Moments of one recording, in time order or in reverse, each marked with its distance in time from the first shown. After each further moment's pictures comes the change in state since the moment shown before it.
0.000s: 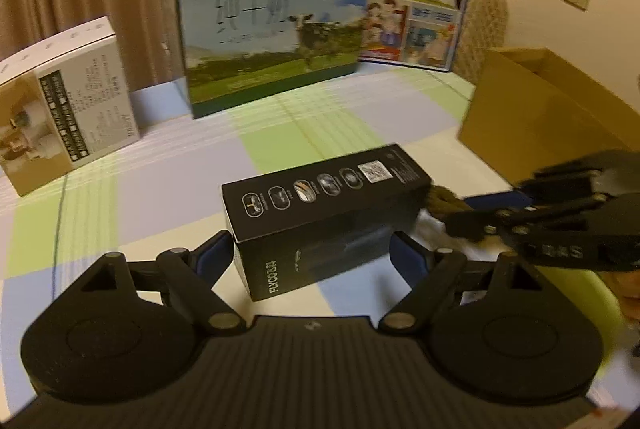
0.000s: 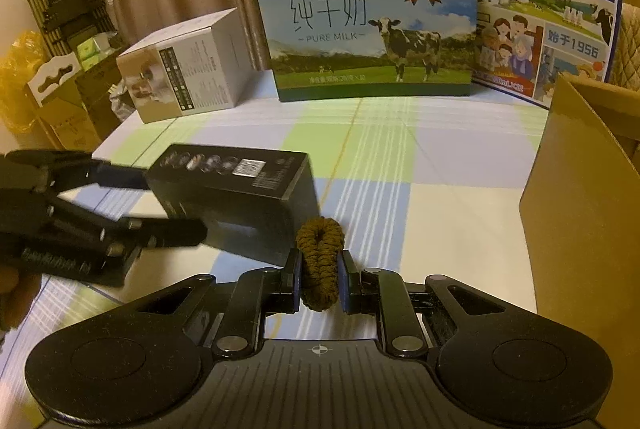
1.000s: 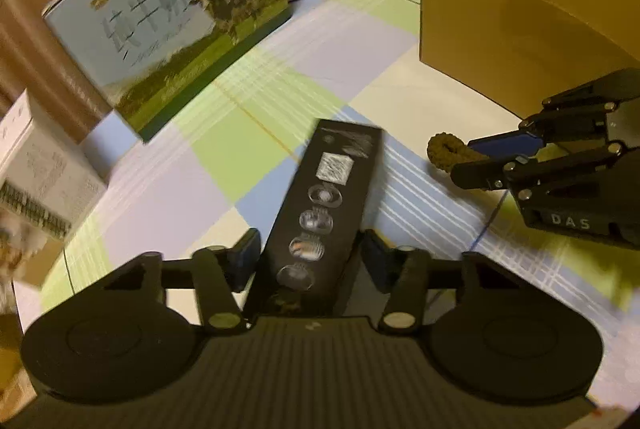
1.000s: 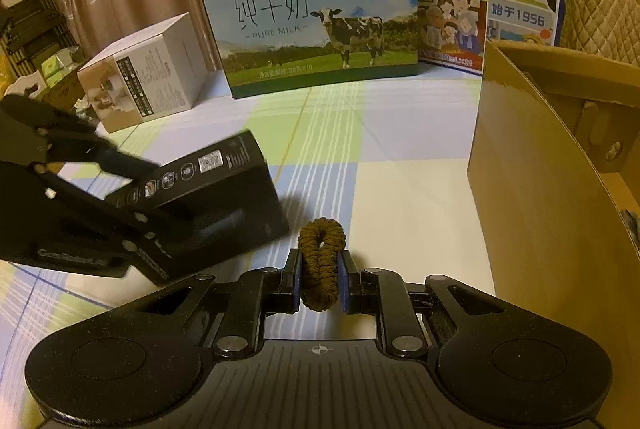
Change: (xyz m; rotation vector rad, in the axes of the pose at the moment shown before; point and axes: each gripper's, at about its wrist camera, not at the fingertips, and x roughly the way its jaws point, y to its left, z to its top) left arm 0.028 -0.043 0.042 0.324 0.267 0.057; right arm -0.017 -0.021 -0.012 0.100 0.022 -0.081
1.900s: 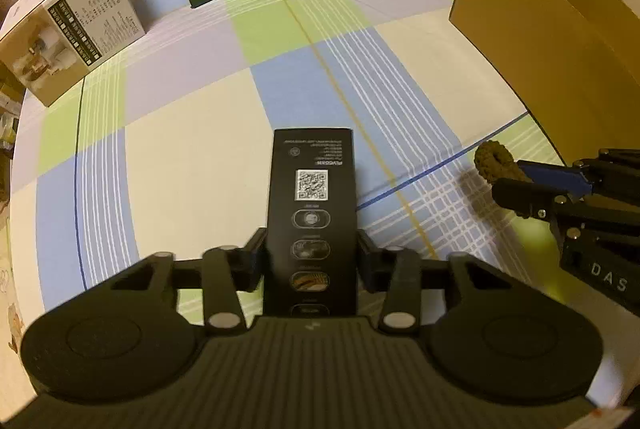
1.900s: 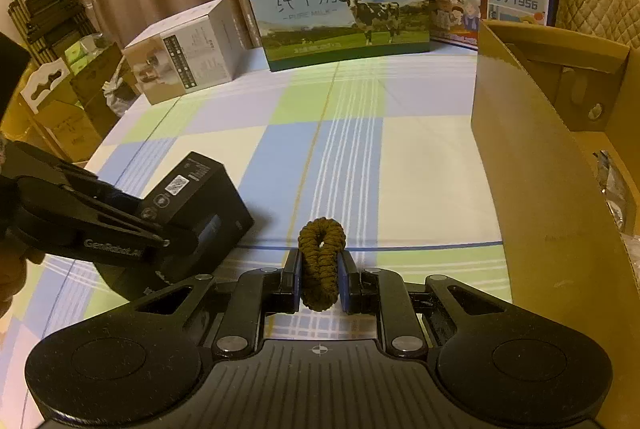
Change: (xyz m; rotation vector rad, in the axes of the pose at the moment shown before) left arm -0.039 -0.038 -0.048 -0.336 0.164 0.027; right arm -0.061 0.029 -0.041 0.004 0.050 0.042
